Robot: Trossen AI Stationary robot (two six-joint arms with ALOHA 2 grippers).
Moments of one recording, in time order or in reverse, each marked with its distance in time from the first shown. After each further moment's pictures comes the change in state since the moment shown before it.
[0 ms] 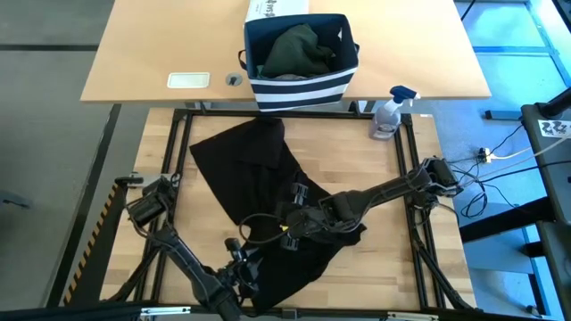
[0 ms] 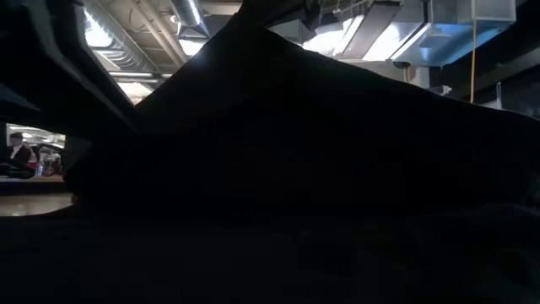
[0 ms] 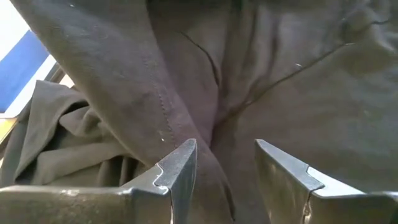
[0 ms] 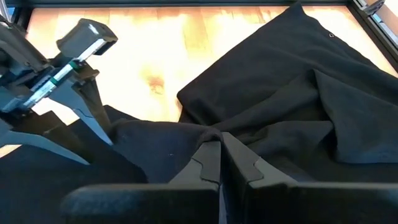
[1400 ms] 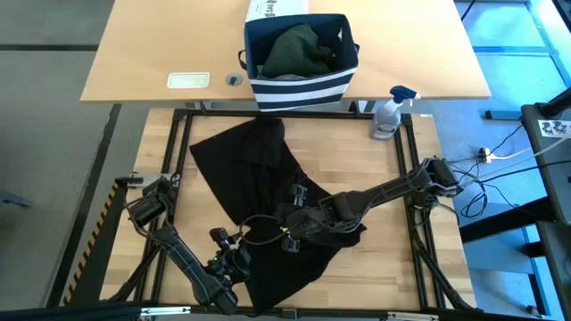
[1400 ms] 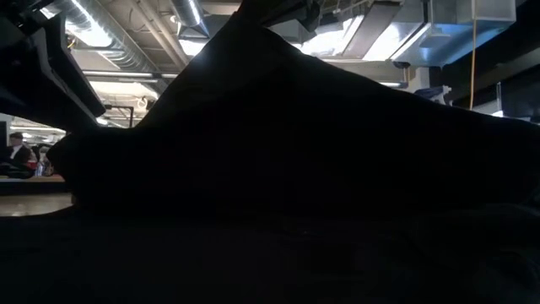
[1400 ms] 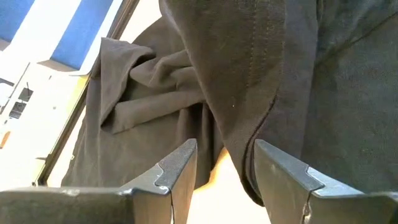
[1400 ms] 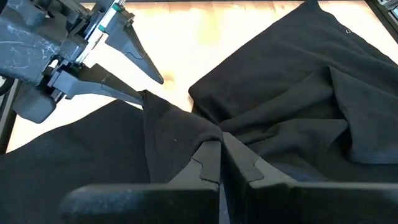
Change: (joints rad) left arm 0.001 0.001 0.047 -0.476 0.122 -0.283; right arm 0.002 0.000 0.000 -0.004 -0.045 -0.001
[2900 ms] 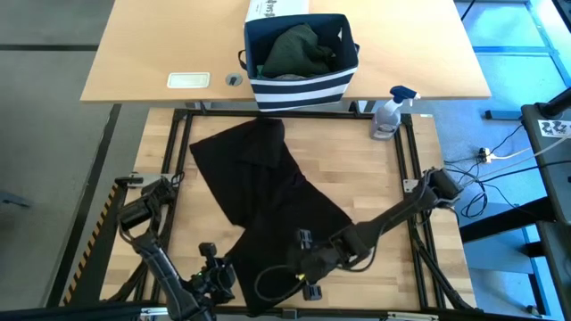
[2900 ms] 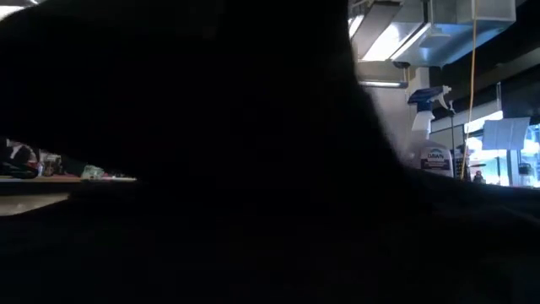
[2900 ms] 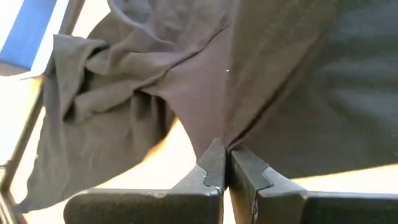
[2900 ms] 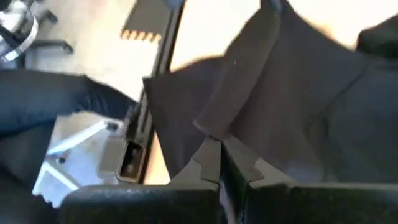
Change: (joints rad) left arm -0.166 -0.029 0.036 0.041 0.130 0.052; right arm 0.222 0.056 -0.001 0.028 -0.257 0.118
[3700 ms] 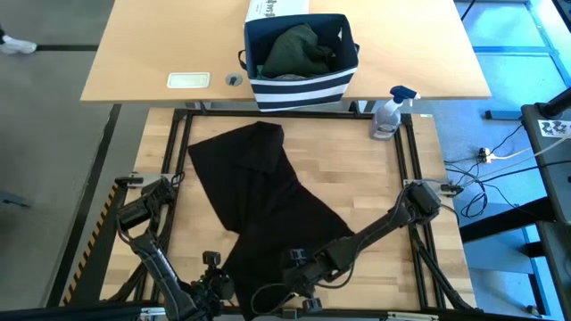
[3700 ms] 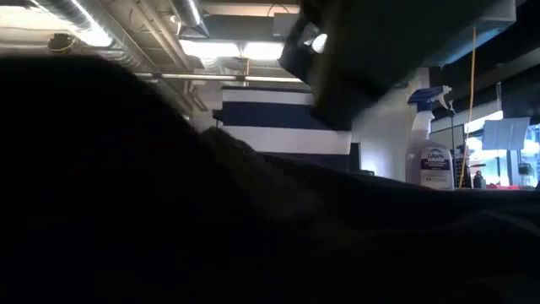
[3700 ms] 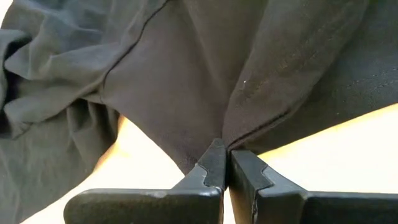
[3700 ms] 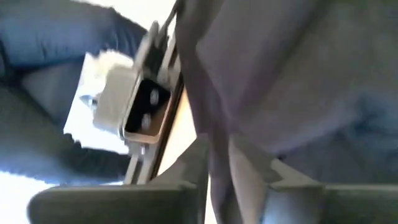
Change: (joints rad) left arm -0.009 0.000 -0.001 0.167 0.192 0.240; right arm 0.009 0.200 0.000 0.071 -0.231 -0.041
